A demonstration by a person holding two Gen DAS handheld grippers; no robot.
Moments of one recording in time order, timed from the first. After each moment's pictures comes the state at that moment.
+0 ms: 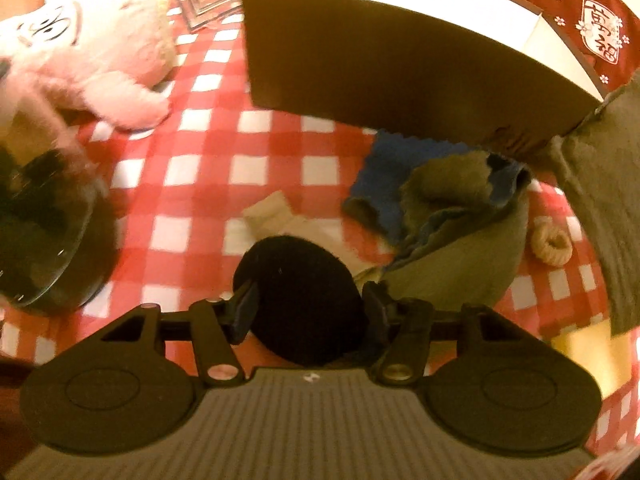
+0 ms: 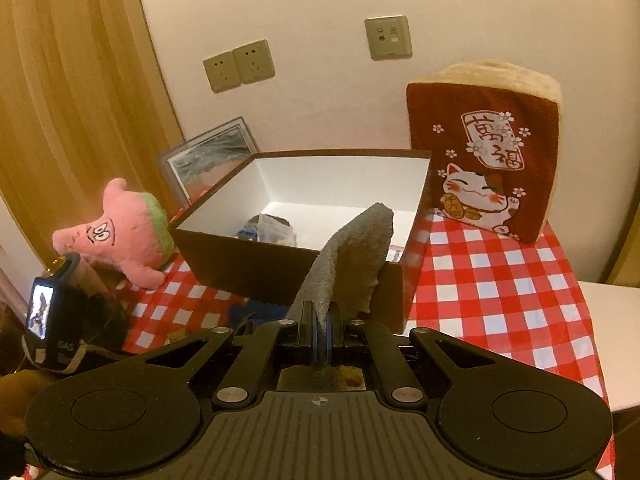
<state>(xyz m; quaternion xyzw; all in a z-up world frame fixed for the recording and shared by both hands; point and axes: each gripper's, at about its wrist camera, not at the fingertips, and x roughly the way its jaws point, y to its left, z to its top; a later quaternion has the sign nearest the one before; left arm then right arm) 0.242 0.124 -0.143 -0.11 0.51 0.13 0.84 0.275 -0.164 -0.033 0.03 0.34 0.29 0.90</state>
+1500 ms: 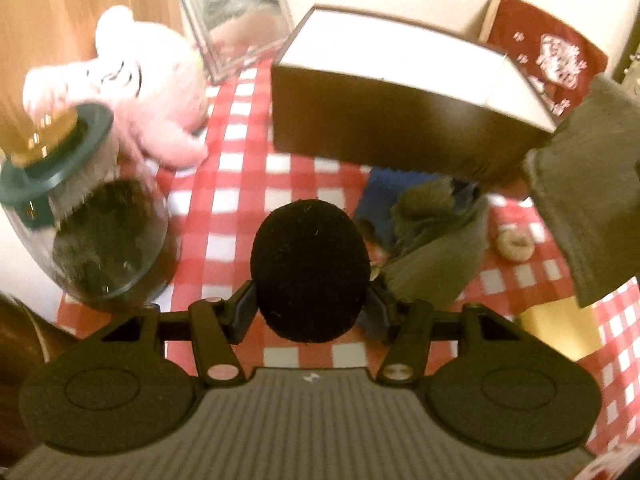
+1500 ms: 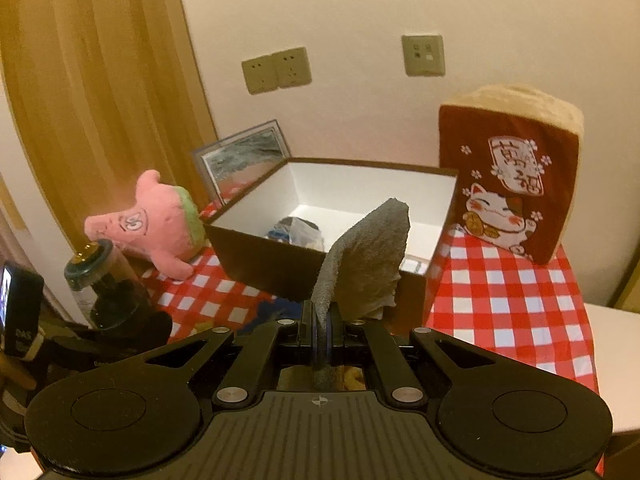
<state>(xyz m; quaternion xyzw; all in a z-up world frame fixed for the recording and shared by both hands) 0.192 0.122 -0.073 -0.08 0.45 0.12 0.88 0.250 -0.157 -0.006 0.00 0.32 0.33 0.89</state>
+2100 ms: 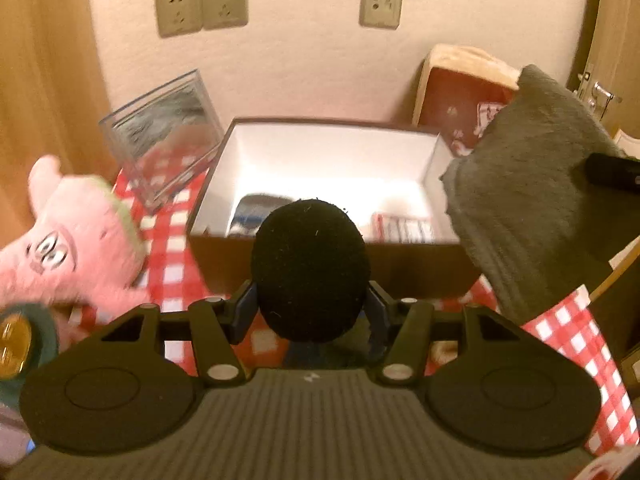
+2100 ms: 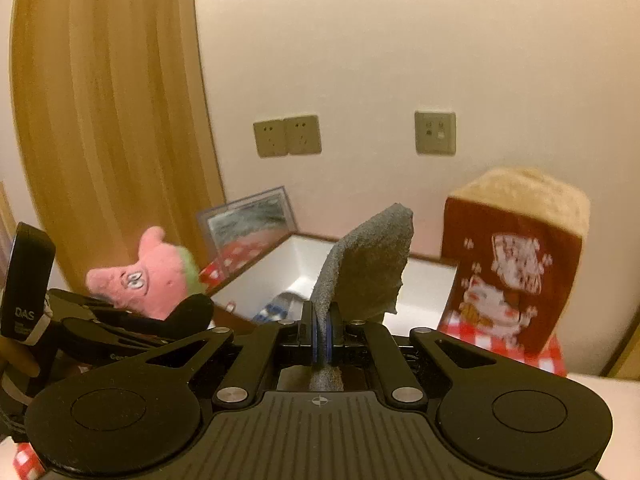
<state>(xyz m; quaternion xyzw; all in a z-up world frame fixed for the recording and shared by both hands) 0.282 0.093 0.006 -0.04 0.38 0.05 0.92 0.287 -0.152 0.045 -0.01 0.24 0.34 0.91</state>
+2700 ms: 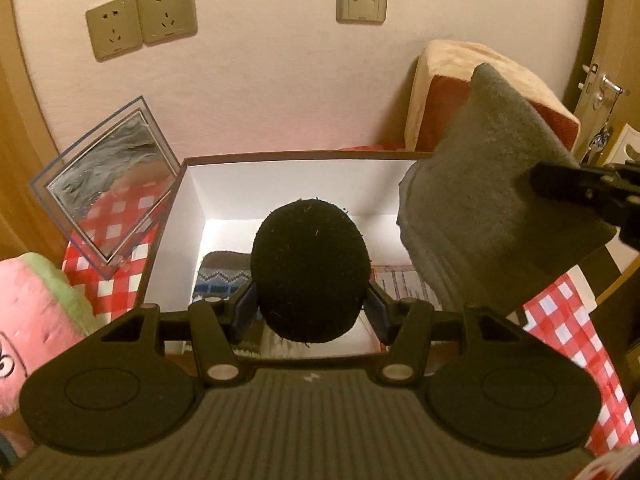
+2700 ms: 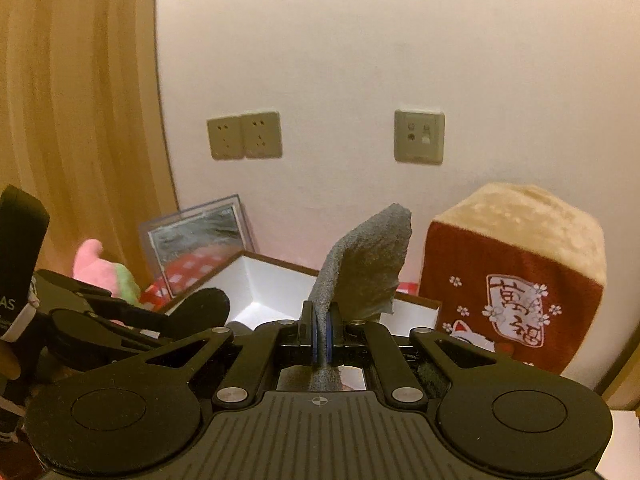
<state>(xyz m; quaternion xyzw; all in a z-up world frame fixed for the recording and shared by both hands) 0.400 0.087 -0.004 -0.01 0.40 0.03 0.92 0.394 -0.124 0.022 -0.03 0.24 0.31 0.92</state>
